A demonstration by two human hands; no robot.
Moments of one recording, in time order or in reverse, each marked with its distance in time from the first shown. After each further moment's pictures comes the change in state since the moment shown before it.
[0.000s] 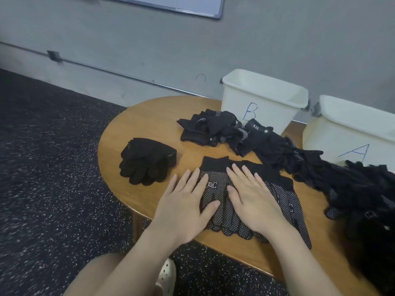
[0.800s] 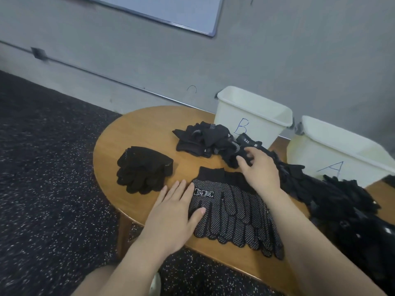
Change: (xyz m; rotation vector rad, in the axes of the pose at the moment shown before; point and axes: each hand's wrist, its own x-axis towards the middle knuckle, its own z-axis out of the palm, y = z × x) left_hand -0.008 -0.015 -0.007 -0.154 0.024 -0.049; right_hand 0.071 0.021 -0.056 0.206 0.422 0.316
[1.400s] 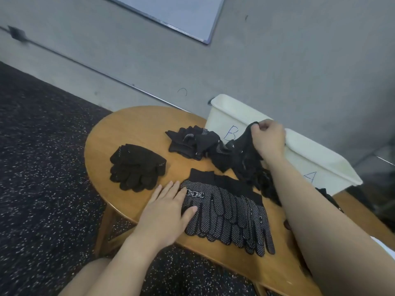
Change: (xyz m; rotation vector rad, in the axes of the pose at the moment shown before) left_hand 0.005 -0.004 0.004 -0.084 -0.008 0.024; right_hand 0.057 -0.052 -0.077 0.207 0.260 0.135
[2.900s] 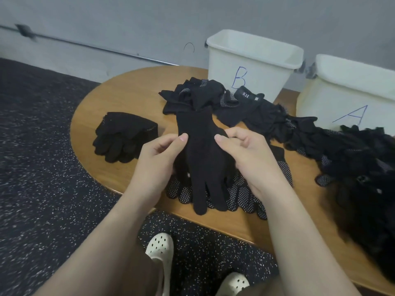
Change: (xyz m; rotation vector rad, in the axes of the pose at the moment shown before) left_hand 0.017 0.033 -0.019 -1.131 0.184 -0.167; right_hand -0.143 0.065 0.012 0.799 -0.648 0.162
